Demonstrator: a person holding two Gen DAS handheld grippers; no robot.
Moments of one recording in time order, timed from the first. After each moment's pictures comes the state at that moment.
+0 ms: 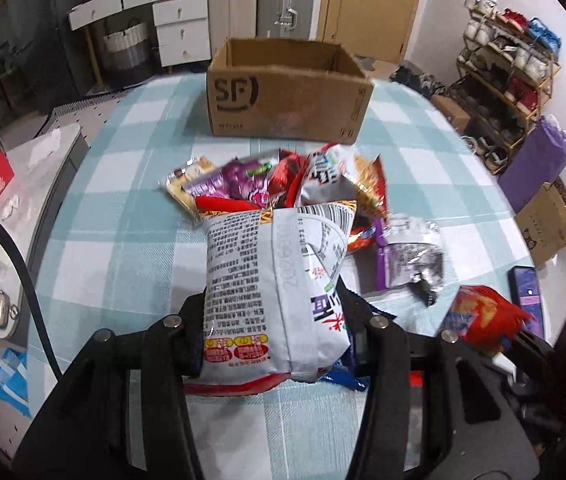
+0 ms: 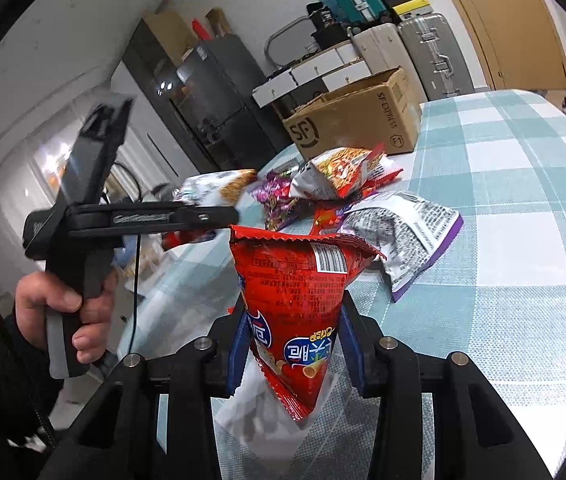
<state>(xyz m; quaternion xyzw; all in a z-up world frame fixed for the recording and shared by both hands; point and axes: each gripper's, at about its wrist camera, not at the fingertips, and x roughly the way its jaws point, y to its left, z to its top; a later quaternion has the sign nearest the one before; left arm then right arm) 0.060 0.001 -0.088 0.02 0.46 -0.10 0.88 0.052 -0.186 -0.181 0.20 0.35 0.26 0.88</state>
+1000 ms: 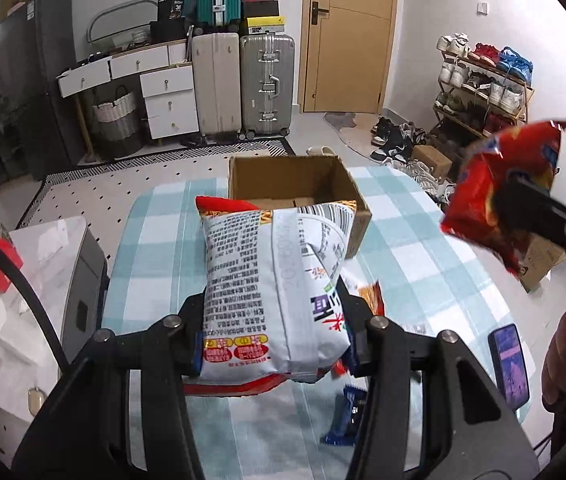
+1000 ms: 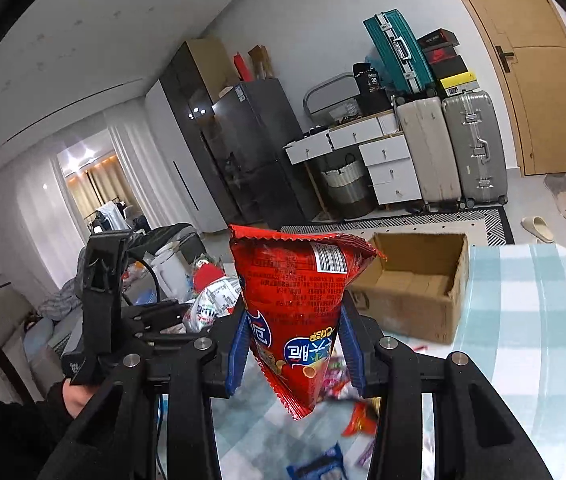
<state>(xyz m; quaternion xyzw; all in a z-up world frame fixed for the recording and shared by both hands) 0.112 0.035 0.052 0.04 0.36 -0.14 0.92 0.156 -0.156 0.024 0.15 0.25 0.28 0.91</state>
